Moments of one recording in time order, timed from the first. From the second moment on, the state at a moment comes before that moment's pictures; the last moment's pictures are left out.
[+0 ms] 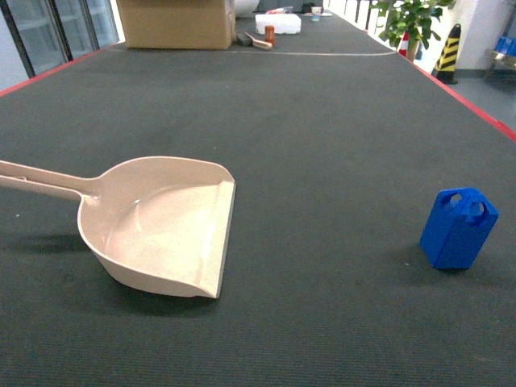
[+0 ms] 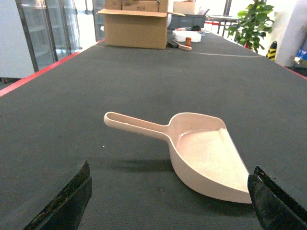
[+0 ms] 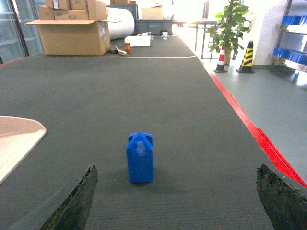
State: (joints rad) left arm 0.00 0.01 0.01 -0.01 0.00 0.00; right arm 0.00 0.00 0.01 0.00 0.00 0.00
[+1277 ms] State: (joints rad) left arm 0.00 0.01 0.01 -0.01 0.00 0.00; right arm 0.00 0.00 0.01 0.00 0.00 0.00
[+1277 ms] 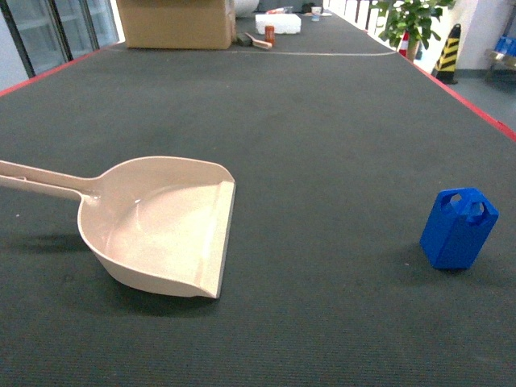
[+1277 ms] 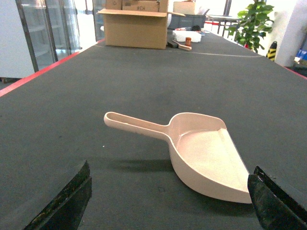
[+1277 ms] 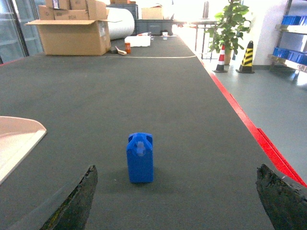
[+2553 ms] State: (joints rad) left arm 0.00 0.01 0.01 -0.01 0.00 0.00; right arm 0.00 0.00 0.01 0.00 0.00 0.00
